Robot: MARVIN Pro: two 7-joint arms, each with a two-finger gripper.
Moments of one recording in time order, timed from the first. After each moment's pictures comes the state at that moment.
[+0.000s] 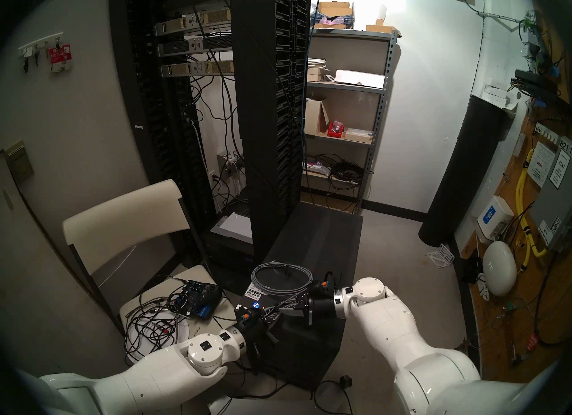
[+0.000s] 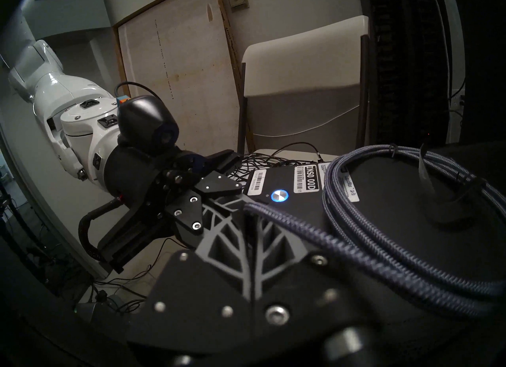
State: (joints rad) left arm 1.42 -1.16 -0.65 -1.20 -0.45 -0.24 -0.07; right arm -1.16 -1.32 1.29 -0.71 0.08 -0.21 1.35
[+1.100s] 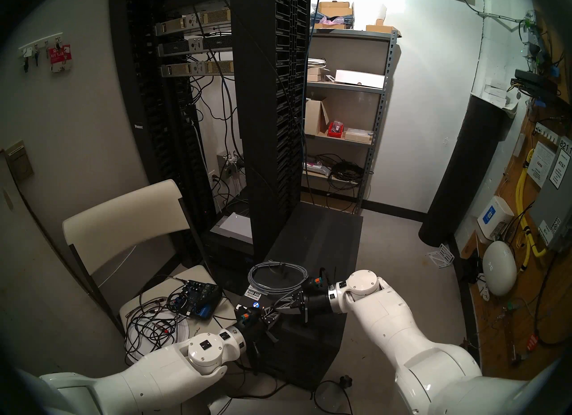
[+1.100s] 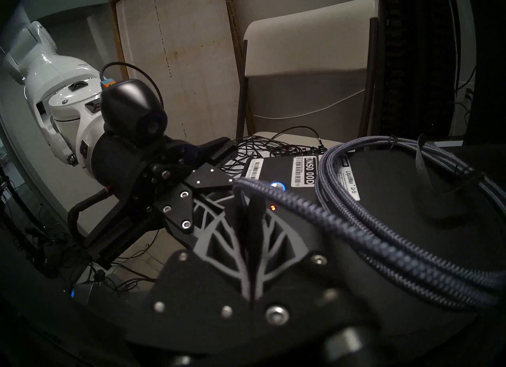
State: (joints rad) left arm 1.42 -1.16 -0.64 -1.20 -0.46 -0.24 -0.07; right arm -1.14 -1.30 1.21 -0.76 0.04 -0.15 1.30
